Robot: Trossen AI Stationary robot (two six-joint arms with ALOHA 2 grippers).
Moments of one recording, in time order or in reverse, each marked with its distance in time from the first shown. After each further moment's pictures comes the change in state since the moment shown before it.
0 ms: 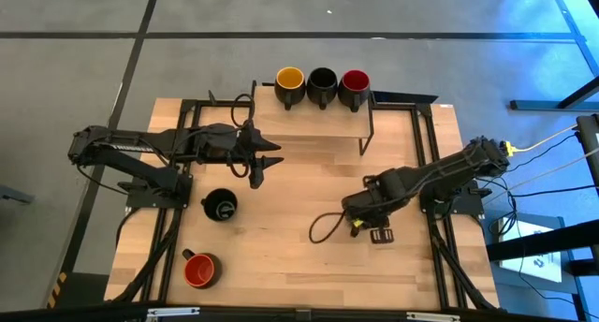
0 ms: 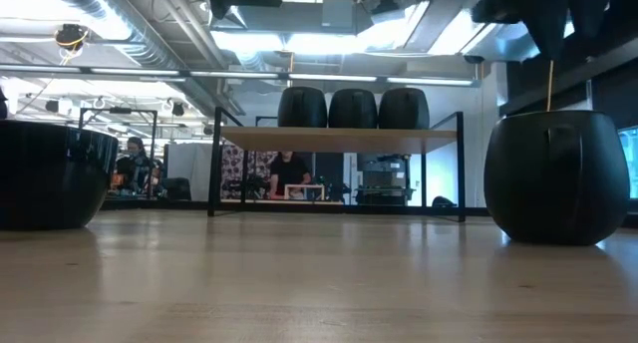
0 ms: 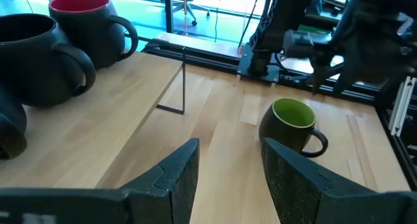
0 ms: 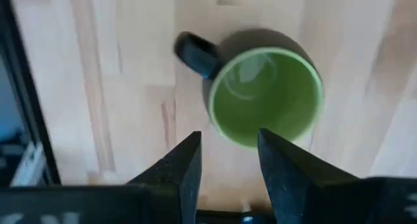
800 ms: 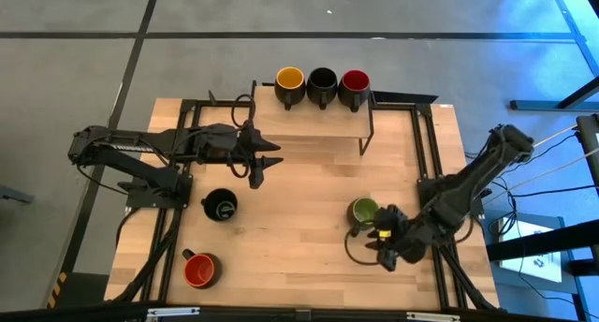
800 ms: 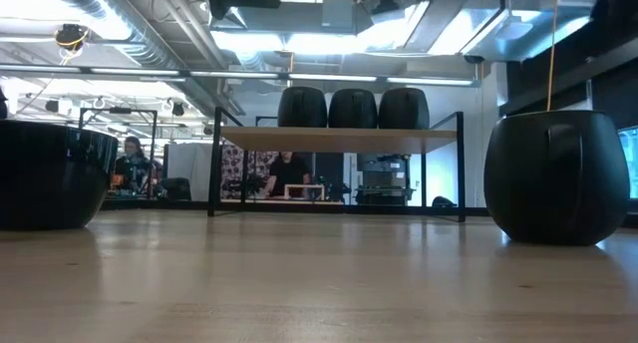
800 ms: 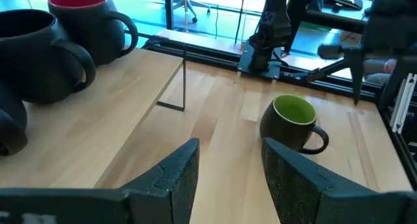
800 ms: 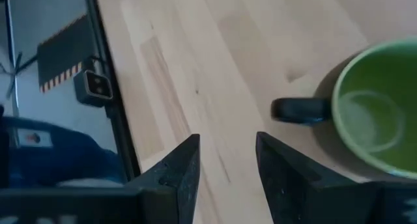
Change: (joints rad) left arm 0.000 0.000 0.000 -0.012 0.000 -0.001; right arm 0.400 -0.351 -0.521 0.749 0.412 0.857
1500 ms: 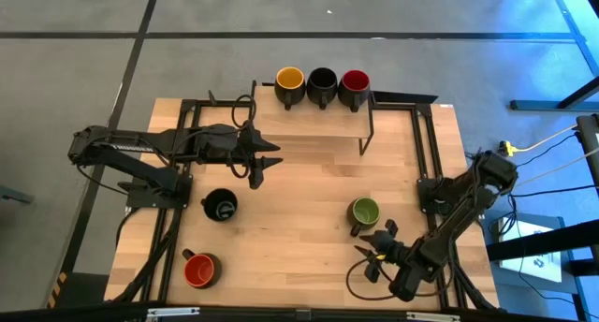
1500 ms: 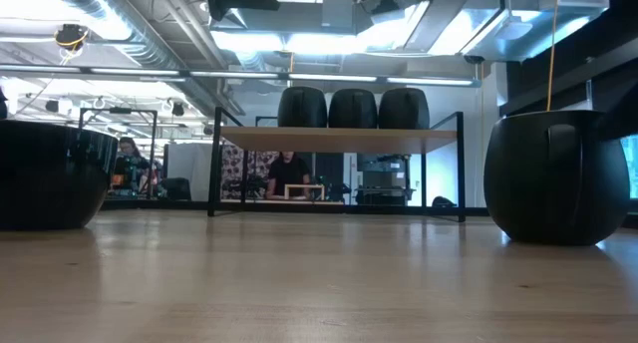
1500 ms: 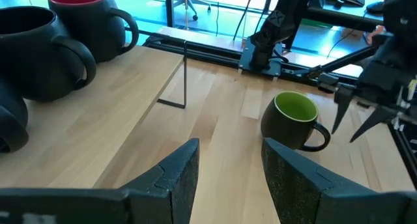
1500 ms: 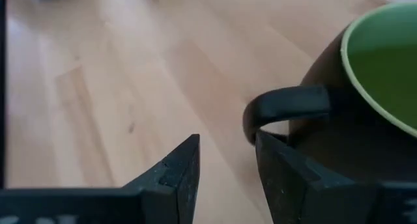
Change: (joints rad) left arm 0.000 0.000 0.000 -0.010 0.000 0.001; right arm 0.203 0.378 -0.085 0.163 0.519 0.253
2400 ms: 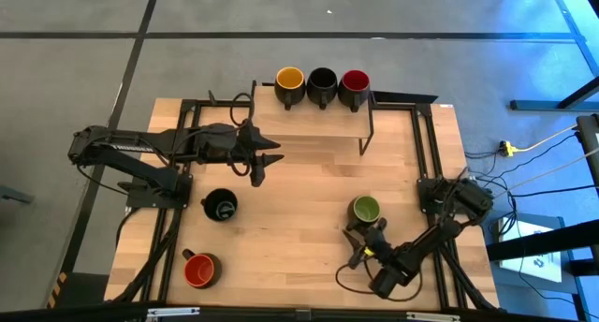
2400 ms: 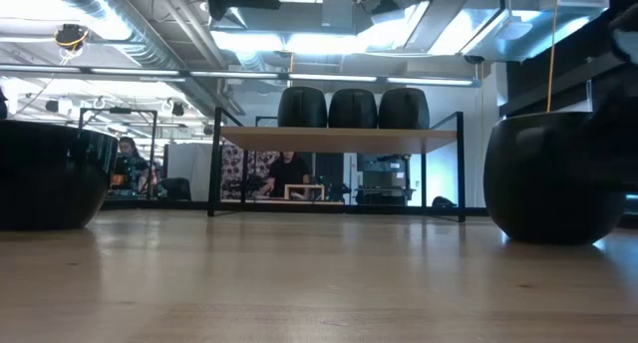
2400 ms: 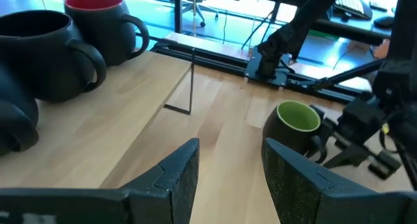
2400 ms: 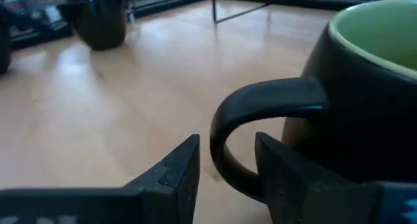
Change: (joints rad) left arm 0.000 0.000 0.000 0.023 -0.033 -0.031; right arm -0.068 0.334 0.000 0.123 0.412 0.231
